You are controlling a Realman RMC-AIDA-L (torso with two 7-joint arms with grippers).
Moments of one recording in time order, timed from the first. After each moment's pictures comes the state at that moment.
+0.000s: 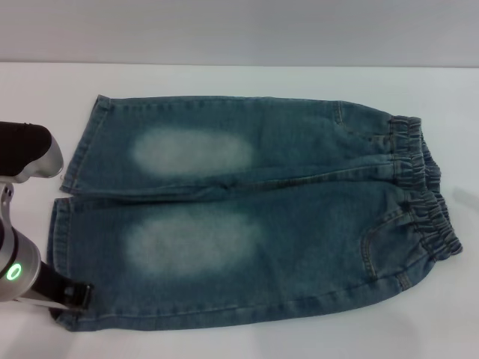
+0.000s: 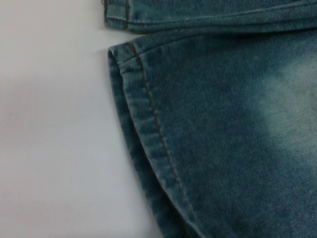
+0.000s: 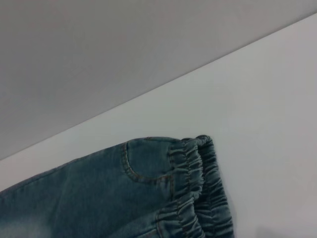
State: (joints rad) left arm -0.23 -2.06 1.73 1.73 -0.31 -1.67 -0.20; right arm 0.06 2.07 -1.06 -1.60 0.90 1.30 -0.24
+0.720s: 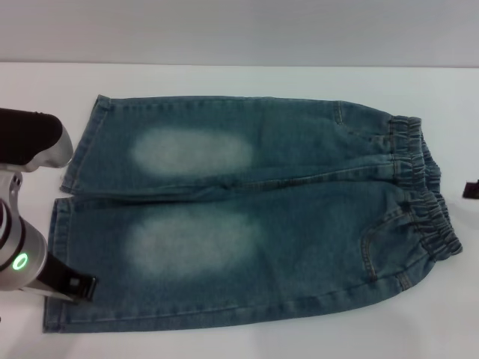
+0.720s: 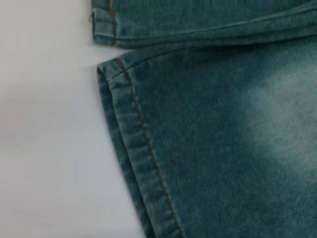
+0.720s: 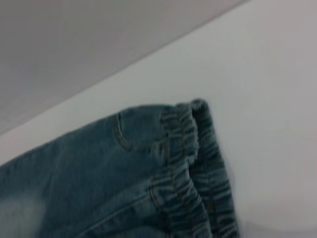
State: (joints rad) left arm -0.27 -2.06 1.73 1.73 -0.31 -1.69 -0.19; right arm 0.07 2.07 -1.08 -1.49 0.90 1.30 -0.25
